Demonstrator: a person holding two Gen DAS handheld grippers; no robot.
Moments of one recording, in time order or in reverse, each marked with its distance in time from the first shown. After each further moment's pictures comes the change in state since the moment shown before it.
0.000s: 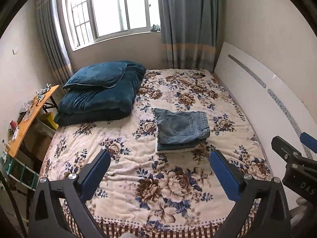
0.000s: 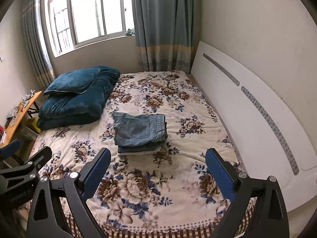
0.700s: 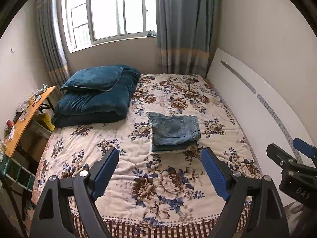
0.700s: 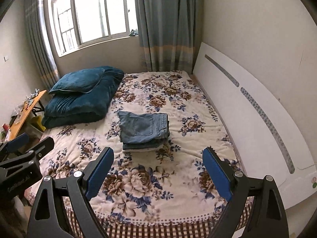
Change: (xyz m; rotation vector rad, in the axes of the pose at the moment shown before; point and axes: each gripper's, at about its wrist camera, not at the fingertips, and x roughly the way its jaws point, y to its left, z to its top) left arm -0.057 0.014 0.002 -0.013 -0.025 -0.064; right arm -0.068 0.003 -0.005 -0.006 0.004 0.016
